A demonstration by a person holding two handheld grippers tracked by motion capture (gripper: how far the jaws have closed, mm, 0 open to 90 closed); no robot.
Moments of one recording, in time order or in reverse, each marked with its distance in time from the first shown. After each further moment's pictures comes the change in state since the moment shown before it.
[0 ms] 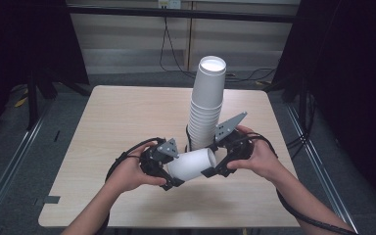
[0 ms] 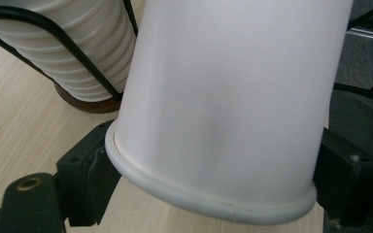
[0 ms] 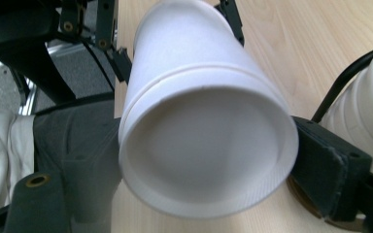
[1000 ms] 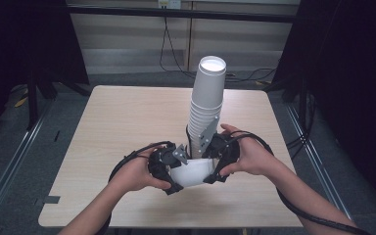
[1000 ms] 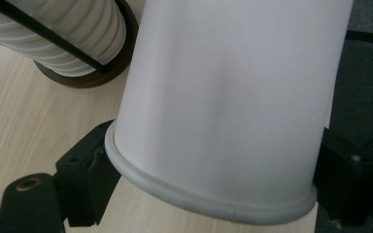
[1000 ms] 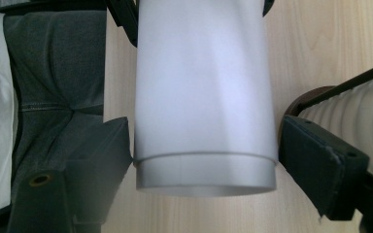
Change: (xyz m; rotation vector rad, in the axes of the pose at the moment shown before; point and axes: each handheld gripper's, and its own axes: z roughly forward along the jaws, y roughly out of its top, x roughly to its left) left arm -0.010 0.016 0.010 0.202 0.015 0.065; right arm 0.017 0.033 0.016 0.380 -0.029 -0.151
